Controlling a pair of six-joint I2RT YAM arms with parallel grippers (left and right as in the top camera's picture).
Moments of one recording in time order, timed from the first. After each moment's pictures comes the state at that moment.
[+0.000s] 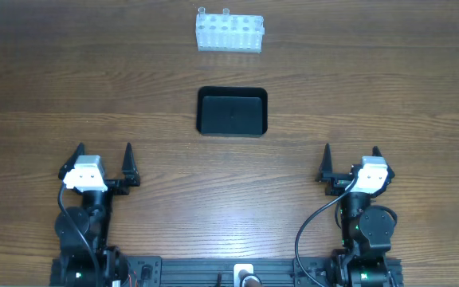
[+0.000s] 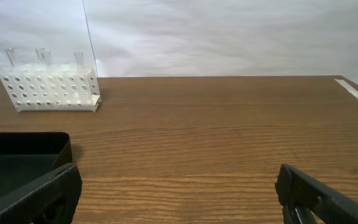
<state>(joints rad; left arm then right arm) 0.08 0.01 0.01 -0.07 0.07 -0.04 0.03 0.02 0.02 -0.07 0.10 0.00</state>
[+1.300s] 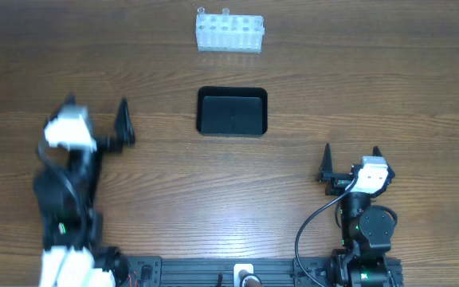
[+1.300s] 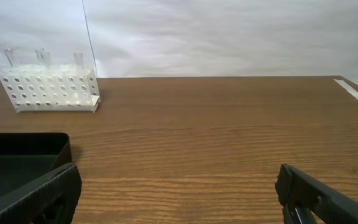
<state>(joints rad) 0.02 0.76 0.42 0.38 0.12 -0.06 0.03 0.02 0.01 -0.07 0.10 0.00</state>
